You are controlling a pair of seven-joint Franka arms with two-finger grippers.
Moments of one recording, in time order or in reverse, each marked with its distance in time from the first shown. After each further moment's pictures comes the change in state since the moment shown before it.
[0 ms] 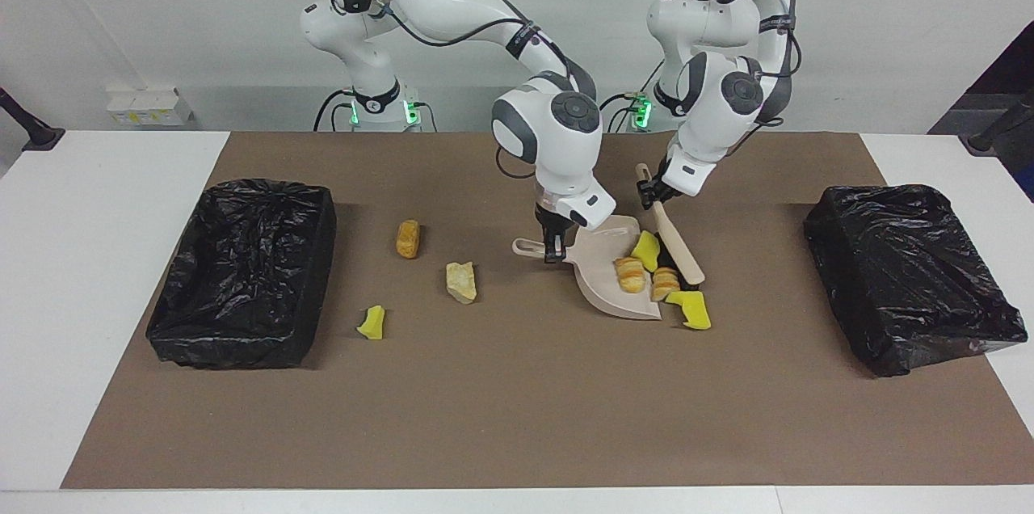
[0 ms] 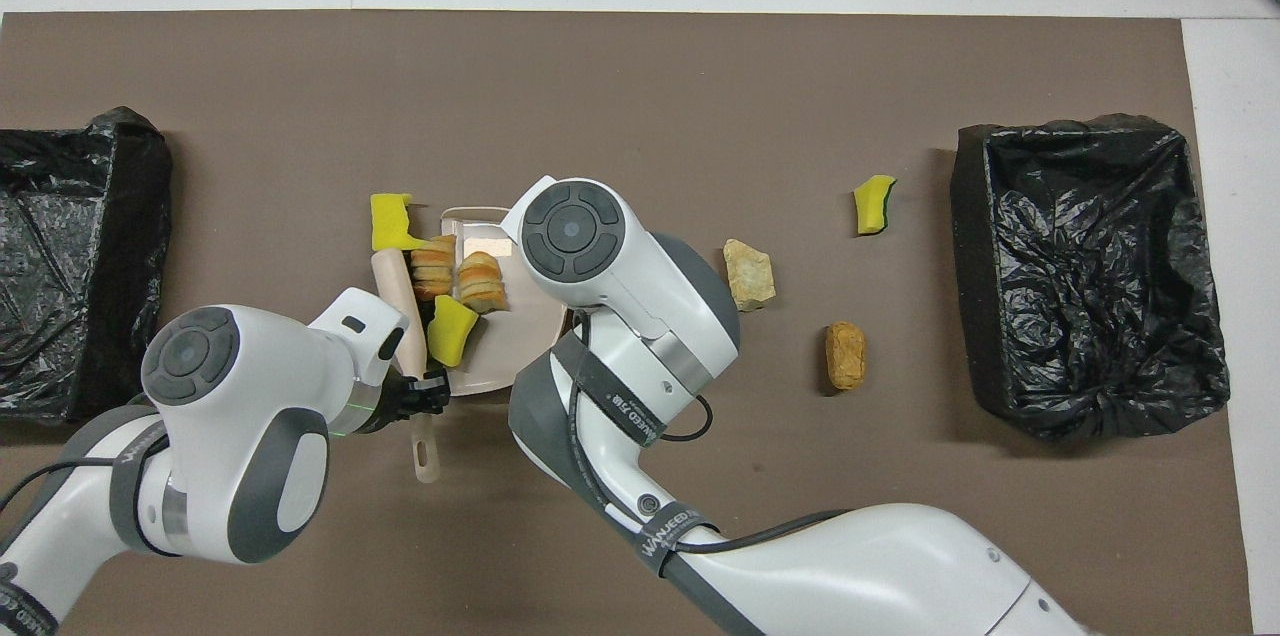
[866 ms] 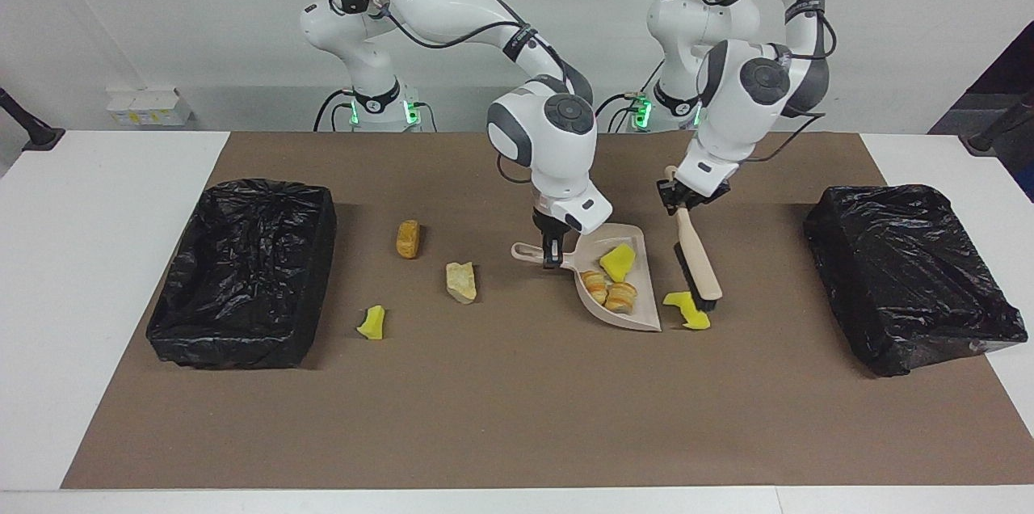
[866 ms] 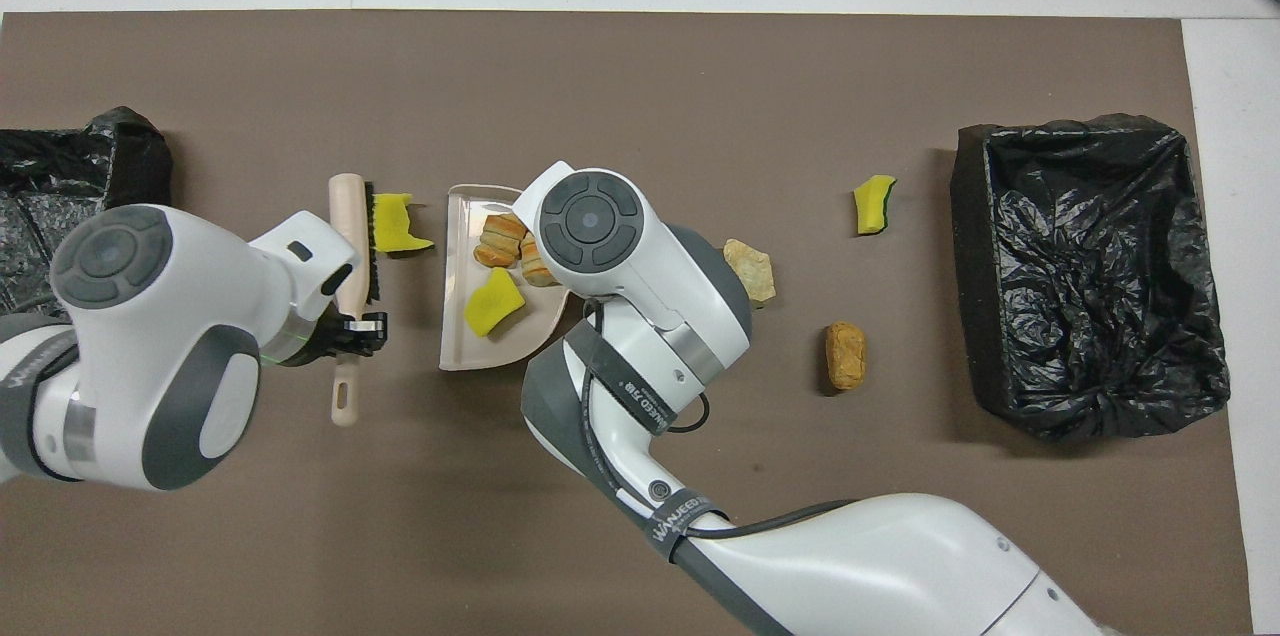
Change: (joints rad) left arm 0.137 0.072 0.030 0.228 0.258 -0.172 0.142; right arm -0.024 0.005 -0.002 -0.003 0.000 0.051 0.043
